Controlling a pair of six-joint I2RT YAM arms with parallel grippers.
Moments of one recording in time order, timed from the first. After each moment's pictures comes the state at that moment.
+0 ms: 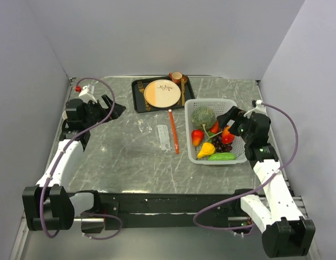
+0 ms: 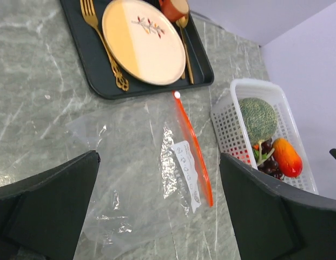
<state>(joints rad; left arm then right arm) 0.02 1.15 0.82 0.04 0.49 -0.51 0.02 0.85 0.70 -0.19 -0.14 0.49</state>
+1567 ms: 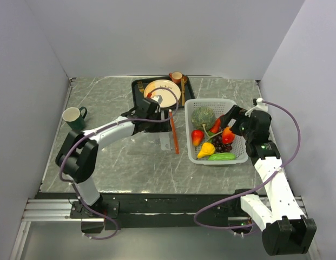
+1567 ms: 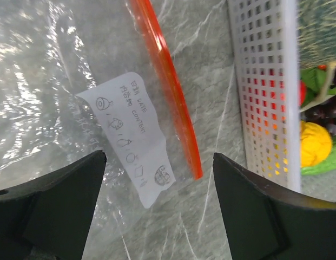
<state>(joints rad) -0.62 1.72 1.21 -0.28 0.07 -0.56 0.02 0.88 0.77 -0.31 -0.07 0.45</state>
